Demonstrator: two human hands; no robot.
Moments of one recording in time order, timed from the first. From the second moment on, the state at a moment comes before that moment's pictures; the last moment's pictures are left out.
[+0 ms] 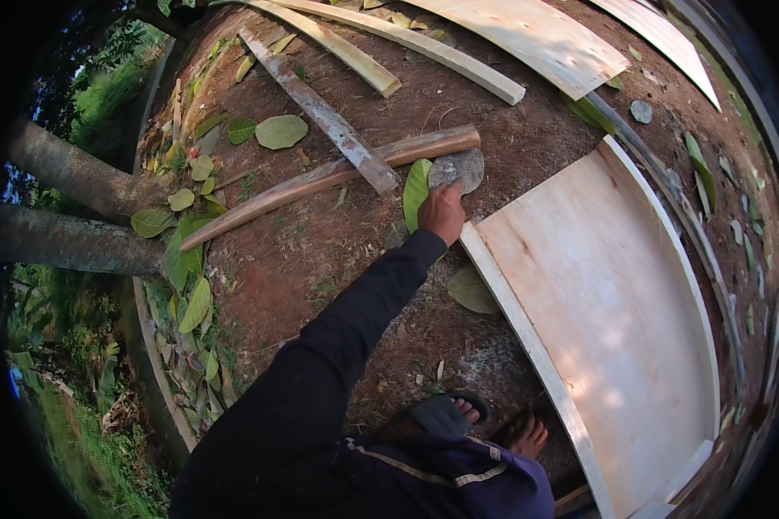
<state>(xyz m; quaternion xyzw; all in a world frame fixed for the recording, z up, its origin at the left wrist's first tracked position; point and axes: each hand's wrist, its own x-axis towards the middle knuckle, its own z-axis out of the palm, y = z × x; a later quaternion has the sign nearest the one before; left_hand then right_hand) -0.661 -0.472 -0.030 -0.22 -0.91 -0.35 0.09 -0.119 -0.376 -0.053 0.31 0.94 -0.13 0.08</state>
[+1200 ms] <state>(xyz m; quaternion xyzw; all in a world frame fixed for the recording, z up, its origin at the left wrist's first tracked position) -0.726 -0.559 -0.050 0.16 -0.80 -0.58 -0.07 -0.108 -0.372 -0.068 0.34 0.92 -0.12 0.14</state>
